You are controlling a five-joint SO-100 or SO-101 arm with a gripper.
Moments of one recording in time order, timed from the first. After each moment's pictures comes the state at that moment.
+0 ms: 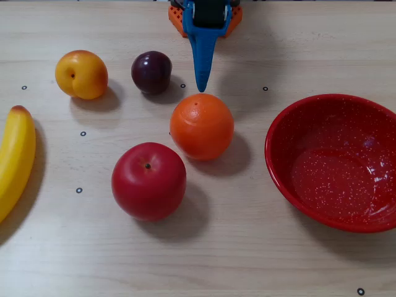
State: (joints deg) arm 0.7 189.7 180.2 51.6 -2.5
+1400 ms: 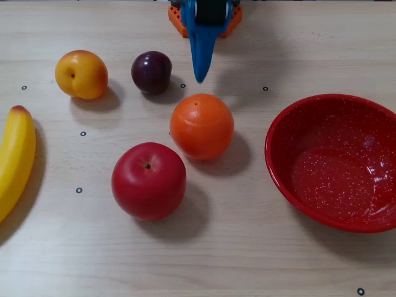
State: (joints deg) arm 0.6 180.3 162.8 63.3 -7.6
